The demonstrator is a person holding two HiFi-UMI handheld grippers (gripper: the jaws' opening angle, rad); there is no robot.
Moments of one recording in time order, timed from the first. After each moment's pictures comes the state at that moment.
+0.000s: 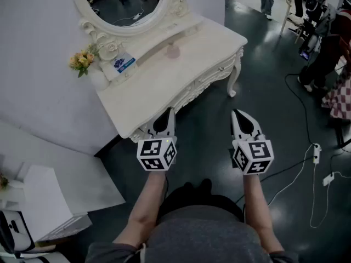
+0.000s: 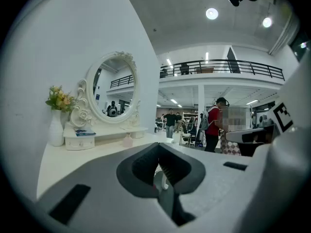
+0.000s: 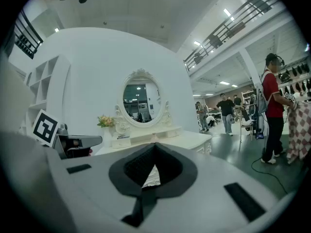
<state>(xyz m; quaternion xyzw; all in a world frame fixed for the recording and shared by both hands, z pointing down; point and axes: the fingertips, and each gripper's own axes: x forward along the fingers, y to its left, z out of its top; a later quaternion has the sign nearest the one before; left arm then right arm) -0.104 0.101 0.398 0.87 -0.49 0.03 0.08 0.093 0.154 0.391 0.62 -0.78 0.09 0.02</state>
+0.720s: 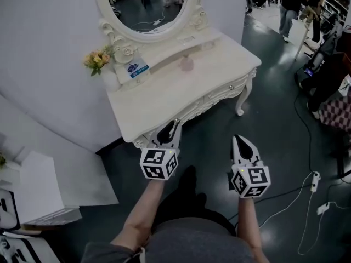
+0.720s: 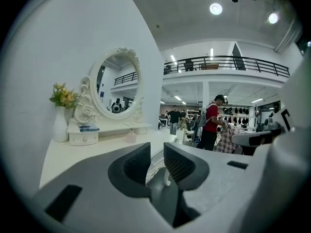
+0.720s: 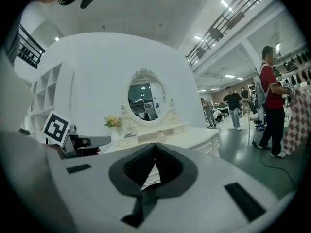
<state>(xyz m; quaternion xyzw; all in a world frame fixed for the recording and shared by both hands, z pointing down) -0.101 0.101 0.412 0.86 -0.51 0.05 0.10 0.092 0.166 0.409 0.59 -0.80 0.12 0.01</state>
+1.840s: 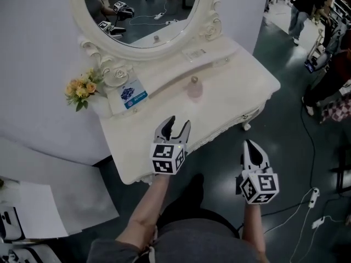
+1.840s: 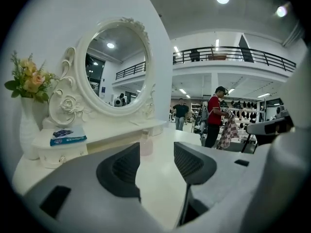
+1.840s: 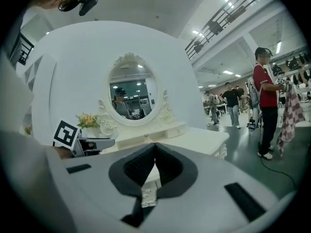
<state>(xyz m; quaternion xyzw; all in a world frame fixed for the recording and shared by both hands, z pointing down) -0.107 -0.144 0.450 0.85 -0.52 0.08 0.11 0.104 -0.048 0.421 0.61 -0.78 0.14 0.03</state>
